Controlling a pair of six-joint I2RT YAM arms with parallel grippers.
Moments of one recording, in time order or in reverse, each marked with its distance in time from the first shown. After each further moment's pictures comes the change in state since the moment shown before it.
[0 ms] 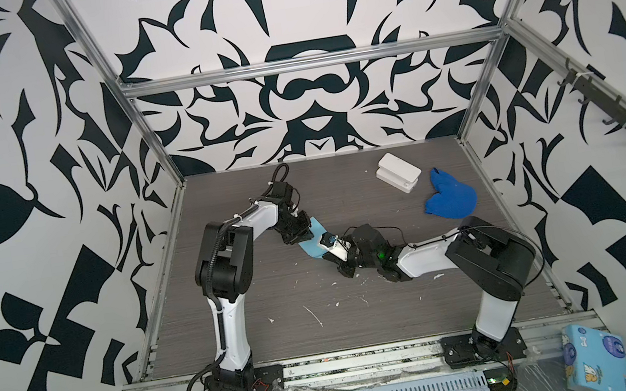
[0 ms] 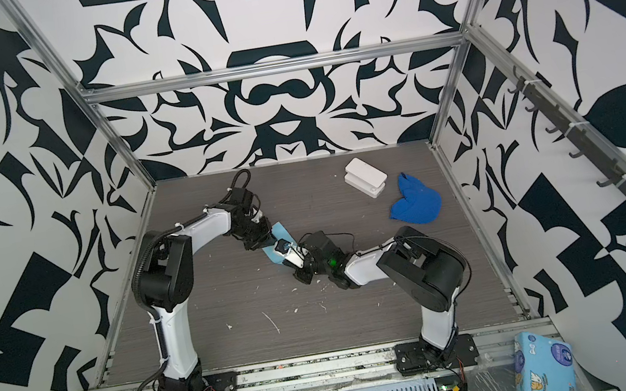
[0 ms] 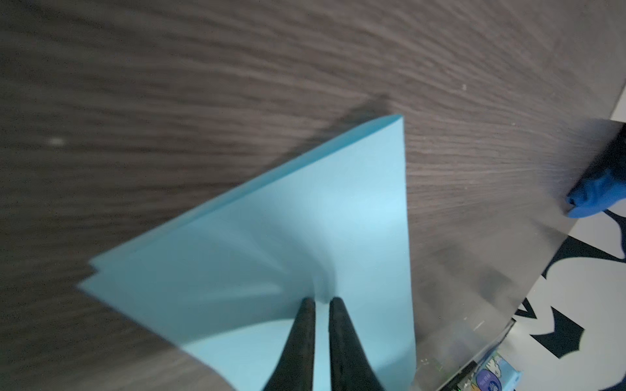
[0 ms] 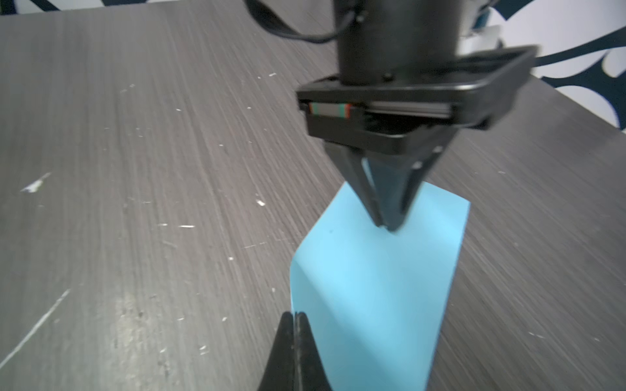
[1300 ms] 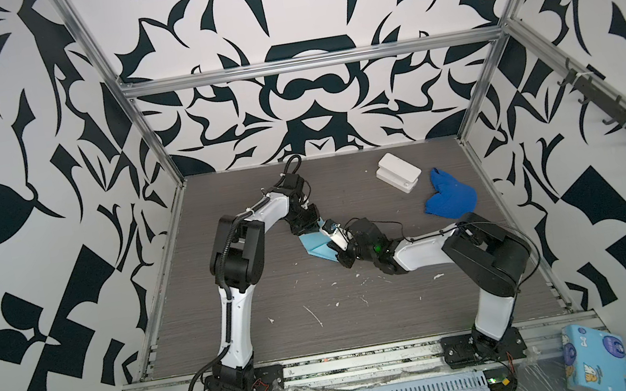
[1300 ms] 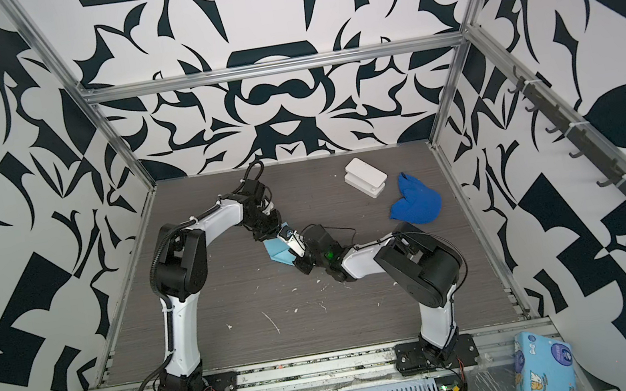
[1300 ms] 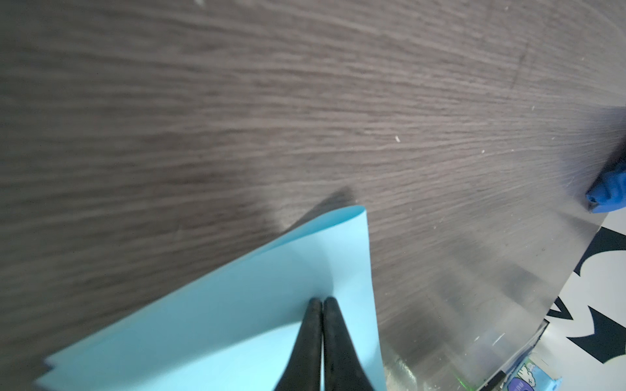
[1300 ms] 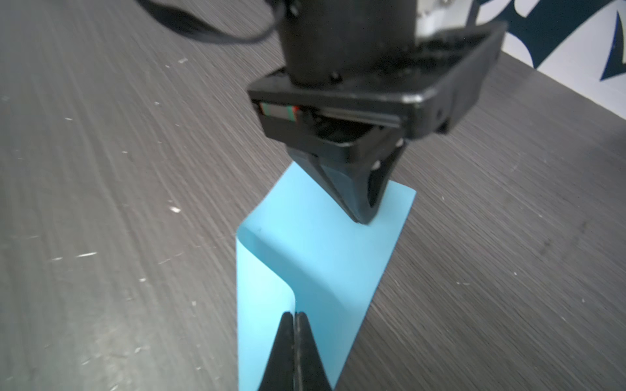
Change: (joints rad) left arm -0.048 0.140 0.212 -0.096 -0.068 0.078; right arm -0.037 0.043 0.078 -0.090 0.194 0.097
